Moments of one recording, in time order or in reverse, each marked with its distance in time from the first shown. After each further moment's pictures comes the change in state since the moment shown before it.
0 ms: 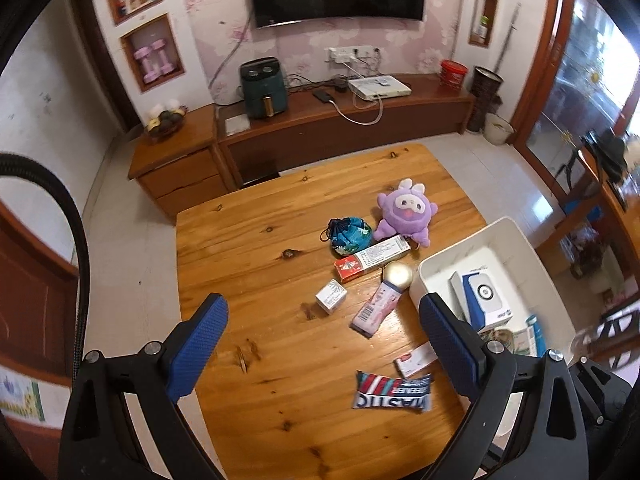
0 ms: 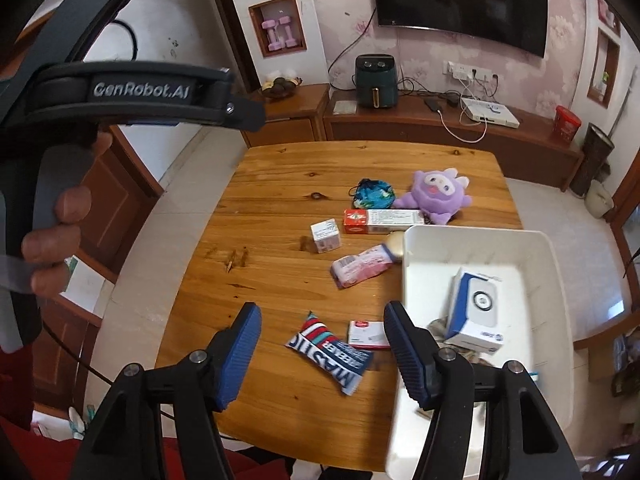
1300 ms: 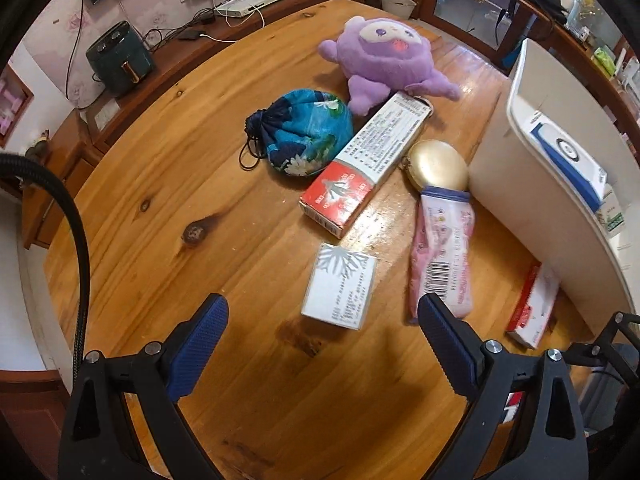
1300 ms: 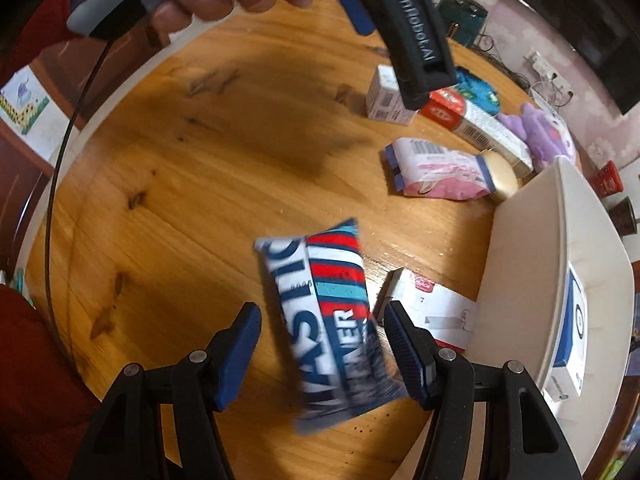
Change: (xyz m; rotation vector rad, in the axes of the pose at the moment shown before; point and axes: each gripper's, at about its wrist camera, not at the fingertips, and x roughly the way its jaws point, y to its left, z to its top) left arm 0.236 0.000 -0.031 0.433 0.238 -0.224; right arm 0.187 0.034 -0.075 -0.414 0.335 -0.132
